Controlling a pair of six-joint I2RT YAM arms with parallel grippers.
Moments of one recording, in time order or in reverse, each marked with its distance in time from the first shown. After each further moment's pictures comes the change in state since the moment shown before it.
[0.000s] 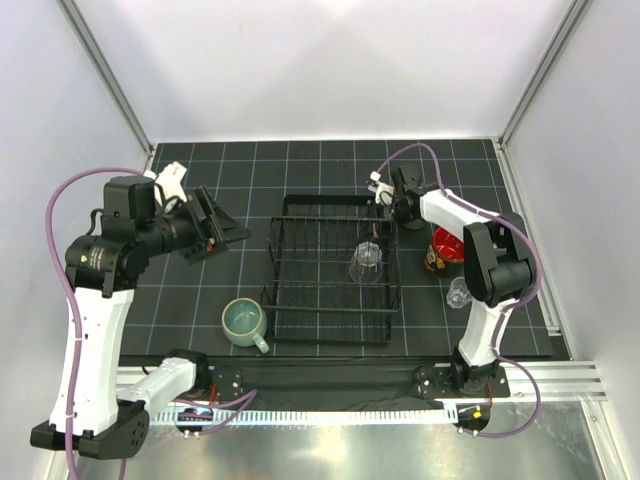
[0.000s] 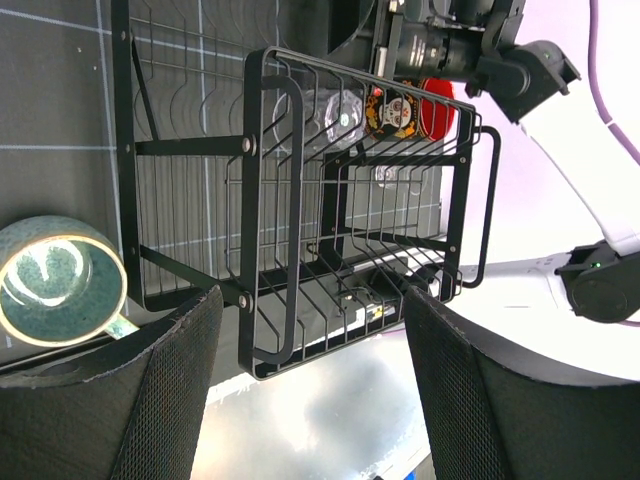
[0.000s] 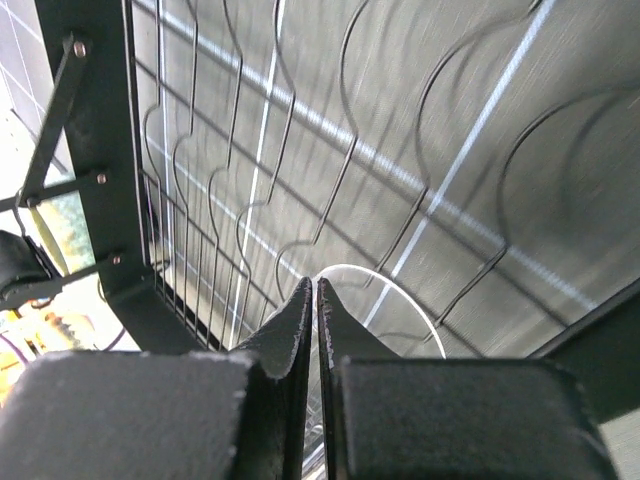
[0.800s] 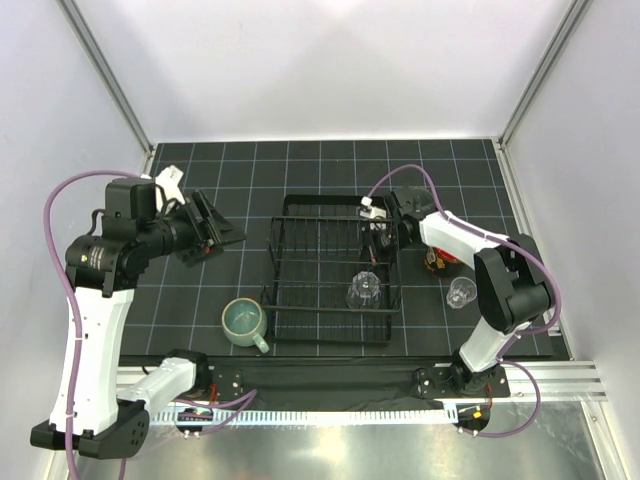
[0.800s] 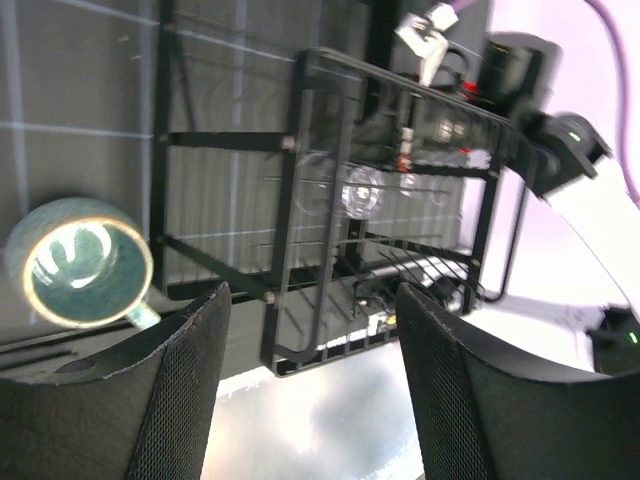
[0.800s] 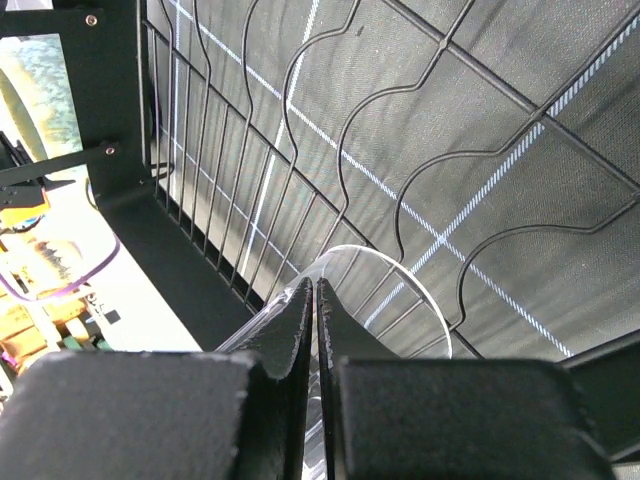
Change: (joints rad) left arm 0.000 0.002 0.000 -0.027 -0.052 -0.008; right arm 0.099 -0.197 -0.237 -0.016 -0.021 -0.011
